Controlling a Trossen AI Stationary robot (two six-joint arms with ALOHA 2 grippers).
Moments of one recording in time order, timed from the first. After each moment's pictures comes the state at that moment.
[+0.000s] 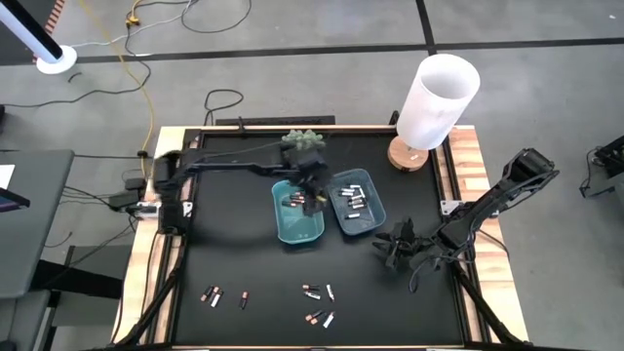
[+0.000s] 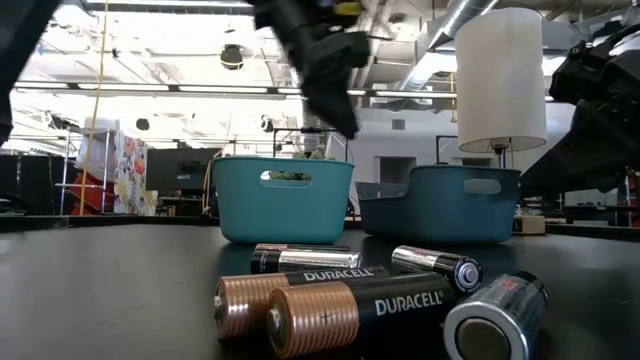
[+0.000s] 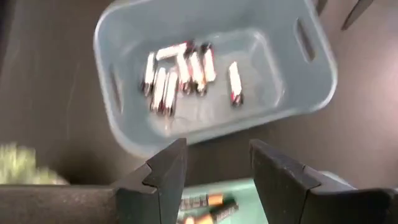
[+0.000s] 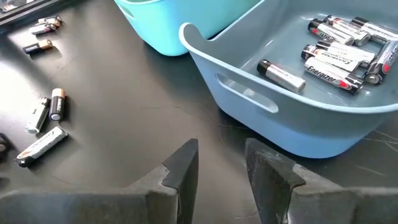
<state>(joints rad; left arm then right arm) 0.18 1.94 1.74 -0.76 0.07 0.13 0.68 1.26 0.31 0.14 0.83 0.96</state>
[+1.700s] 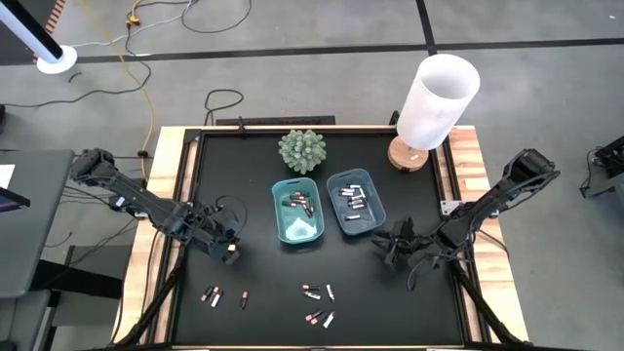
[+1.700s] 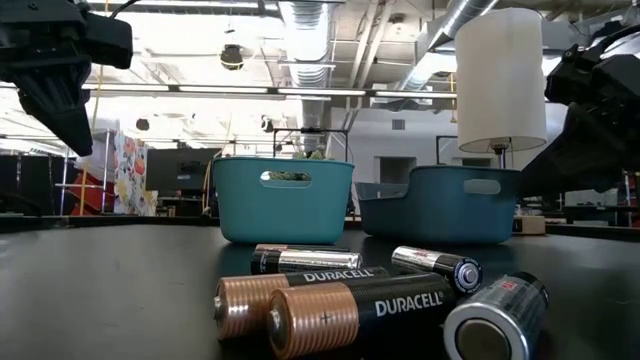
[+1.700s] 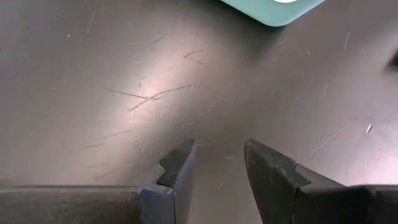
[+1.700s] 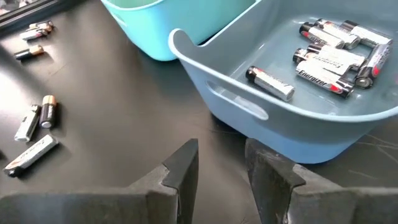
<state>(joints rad) -0.50 1.05 0.72 -0.86 -0.38 -1.10 0.67 1.26 0.31 0.14 0.83 0.96</state>
